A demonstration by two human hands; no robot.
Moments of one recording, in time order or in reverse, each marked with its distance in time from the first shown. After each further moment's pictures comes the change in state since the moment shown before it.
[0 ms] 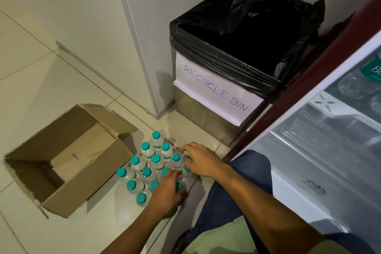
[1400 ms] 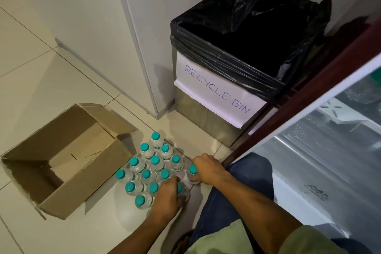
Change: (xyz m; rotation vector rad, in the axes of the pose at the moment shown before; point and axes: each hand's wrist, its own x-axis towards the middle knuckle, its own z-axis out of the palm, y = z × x) left_hand 0.001 -0.011 0.028 0.047 0.015 -0.141; right_hand 0.002 0.017 0.020 -0.156 -0.158 0.237
